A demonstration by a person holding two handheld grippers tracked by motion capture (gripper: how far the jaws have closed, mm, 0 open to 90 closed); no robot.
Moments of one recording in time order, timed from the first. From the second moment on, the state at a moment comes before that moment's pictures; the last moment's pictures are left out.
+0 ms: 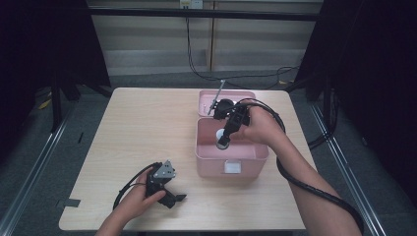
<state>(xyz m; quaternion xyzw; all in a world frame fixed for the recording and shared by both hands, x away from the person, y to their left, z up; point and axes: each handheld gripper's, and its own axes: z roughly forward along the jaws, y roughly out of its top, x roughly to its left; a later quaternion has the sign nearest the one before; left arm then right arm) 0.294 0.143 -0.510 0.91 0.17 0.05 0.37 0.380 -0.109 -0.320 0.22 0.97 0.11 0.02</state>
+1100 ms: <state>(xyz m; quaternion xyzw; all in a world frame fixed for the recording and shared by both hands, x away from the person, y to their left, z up) 0.294 0.143 -0.510 0.91 0.18 0.05 0.38 0.388 -0.070 -0.345 0.18 0.98 0.11 0.02</state>
